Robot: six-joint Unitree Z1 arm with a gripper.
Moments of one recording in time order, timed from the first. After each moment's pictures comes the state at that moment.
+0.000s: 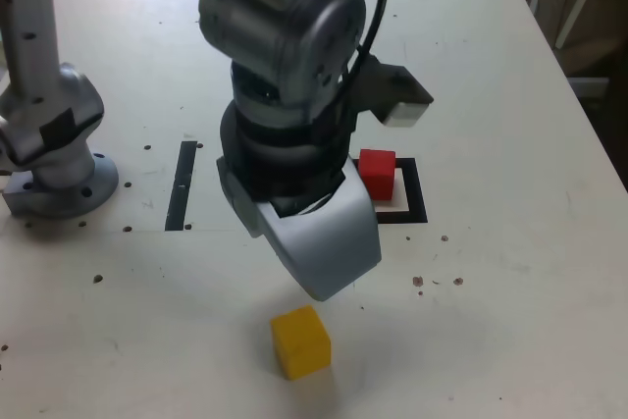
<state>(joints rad) -0.64 1.95 -1.52 1.32 0.19 0.28</state>
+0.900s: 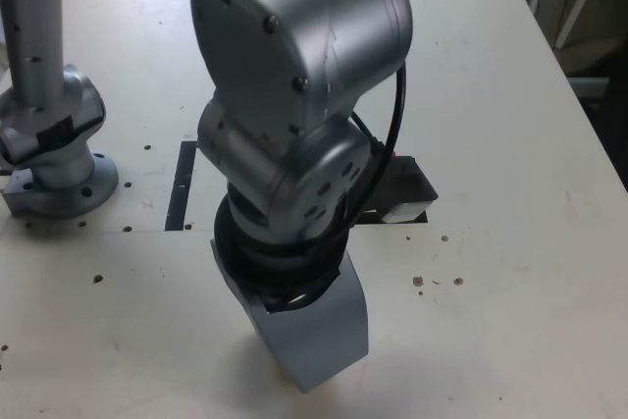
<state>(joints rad) -0.77 2.10 -1.59 1.31 0.17 0.23</state>
